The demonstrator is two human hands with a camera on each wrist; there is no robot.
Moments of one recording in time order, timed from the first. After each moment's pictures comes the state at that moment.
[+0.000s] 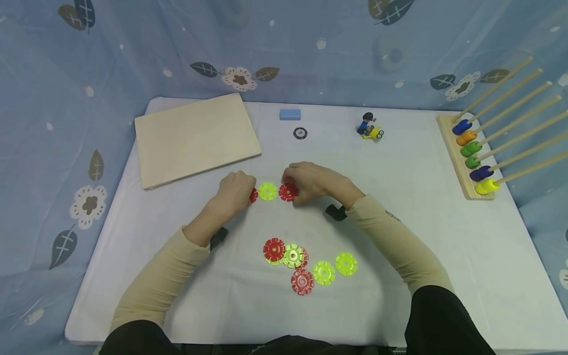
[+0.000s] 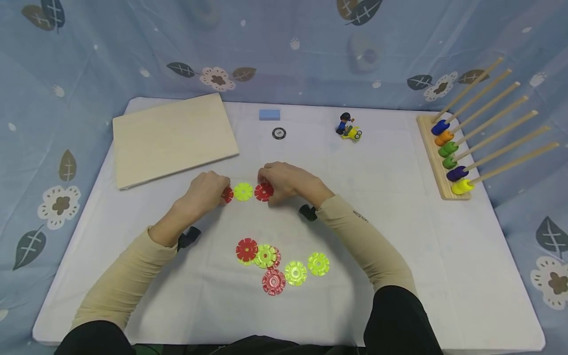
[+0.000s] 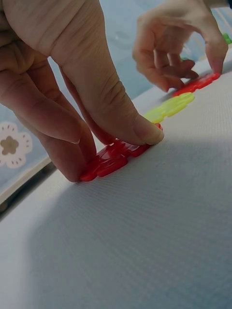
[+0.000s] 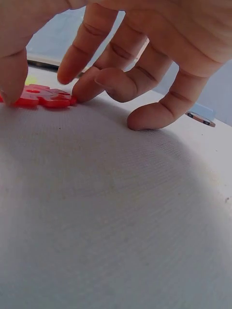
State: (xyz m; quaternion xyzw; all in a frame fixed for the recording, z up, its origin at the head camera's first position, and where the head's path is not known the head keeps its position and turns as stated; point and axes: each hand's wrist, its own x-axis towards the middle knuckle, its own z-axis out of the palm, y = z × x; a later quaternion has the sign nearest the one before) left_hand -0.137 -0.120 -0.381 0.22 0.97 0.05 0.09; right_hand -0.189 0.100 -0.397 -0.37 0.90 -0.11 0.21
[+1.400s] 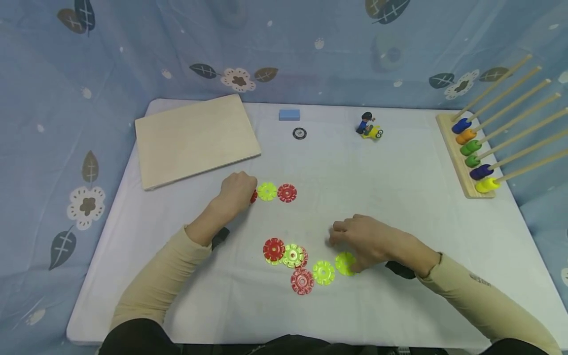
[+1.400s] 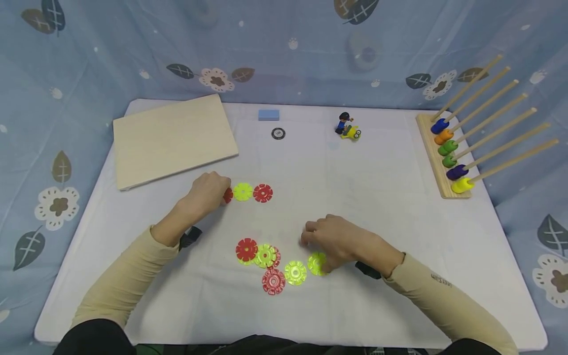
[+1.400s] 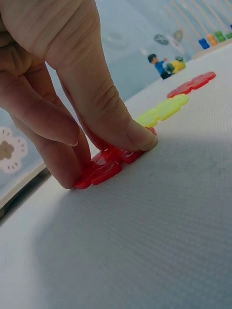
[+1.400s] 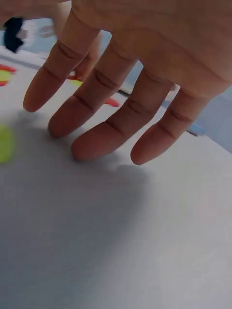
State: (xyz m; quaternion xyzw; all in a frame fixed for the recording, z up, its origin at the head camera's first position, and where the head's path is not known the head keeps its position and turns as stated) left_hand -0.137 -0.113 -0.380 0.22 0.97 0.03 0.10; right_hand -0.054 0.196 -0.385 -0.44 0.88 -0.03 0.19
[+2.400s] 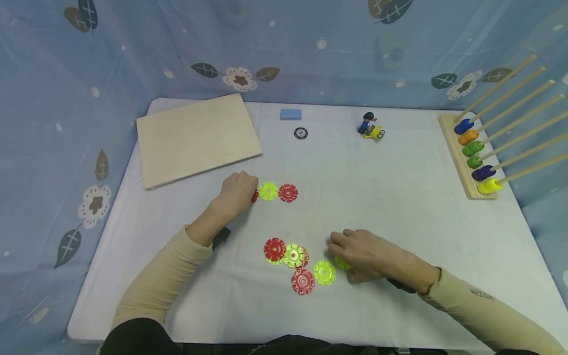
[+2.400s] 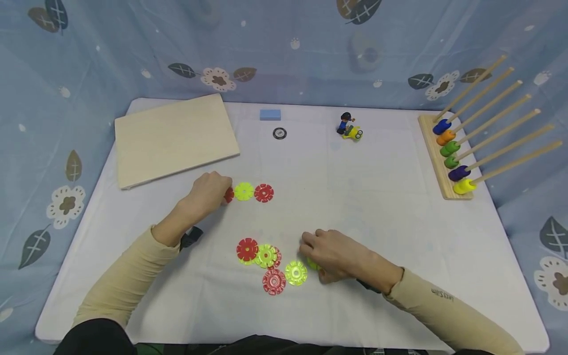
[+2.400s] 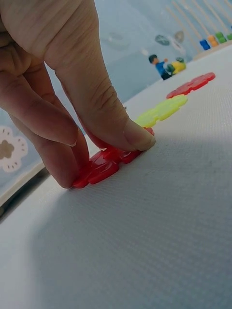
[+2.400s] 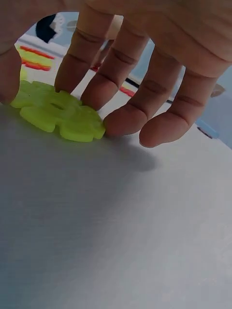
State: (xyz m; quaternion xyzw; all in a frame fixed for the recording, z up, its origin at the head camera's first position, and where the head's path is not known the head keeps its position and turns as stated) left_hand -0.136 -0.114 -0.380 0.22 0.97 0.03 0.10; right_hand -0.030 0.191 -0.396 -0.49 0.87 0.04 0.08
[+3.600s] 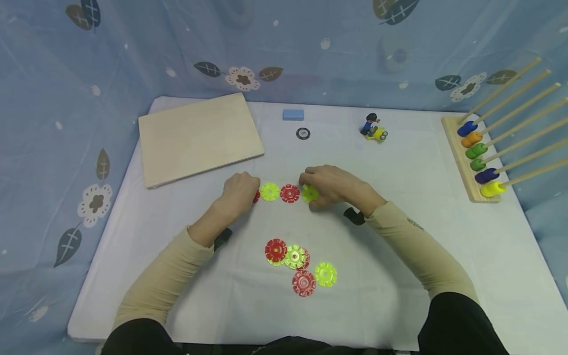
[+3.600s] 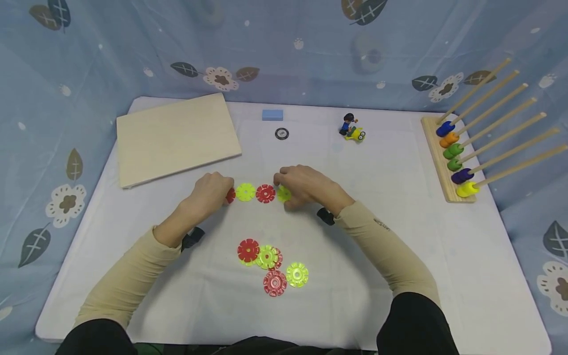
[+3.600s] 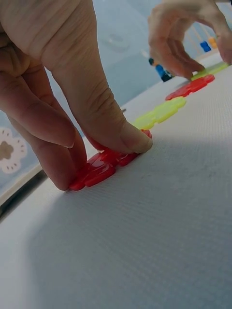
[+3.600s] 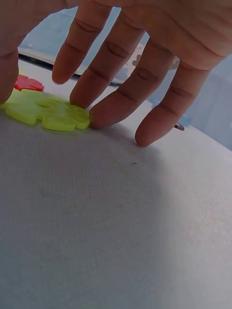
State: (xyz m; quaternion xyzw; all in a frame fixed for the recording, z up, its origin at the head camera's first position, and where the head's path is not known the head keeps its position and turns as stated) left_hand -0.136 -0.113 -0.381 0.21 0.97 0.03 0.10; right_hand -0.172 0.133 -0.389 -0.40 0.90 -0.06 0.15
